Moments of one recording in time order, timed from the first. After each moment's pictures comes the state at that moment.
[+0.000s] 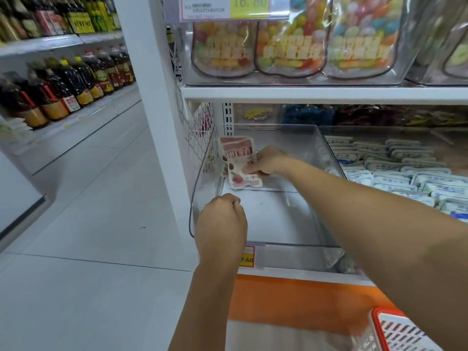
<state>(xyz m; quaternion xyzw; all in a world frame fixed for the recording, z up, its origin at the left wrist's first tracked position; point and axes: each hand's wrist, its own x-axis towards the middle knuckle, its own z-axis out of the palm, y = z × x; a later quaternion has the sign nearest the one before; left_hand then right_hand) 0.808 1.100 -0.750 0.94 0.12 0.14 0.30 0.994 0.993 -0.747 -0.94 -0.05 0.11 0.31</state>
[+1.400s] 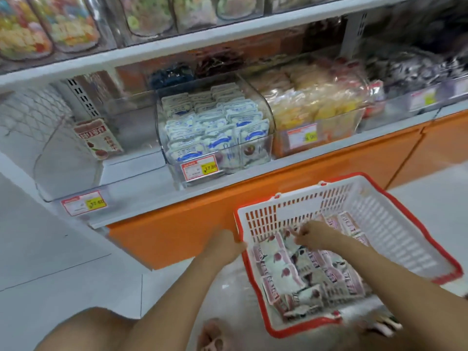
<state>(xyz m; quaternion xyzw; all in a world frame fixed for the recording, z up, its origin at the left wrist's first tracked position) 0.660 0.885 -0.862 0.93 -0.10 -0.29 0.21 0.620 0.647 -0.913 -0.93 0.16 0.25 0.24</state>
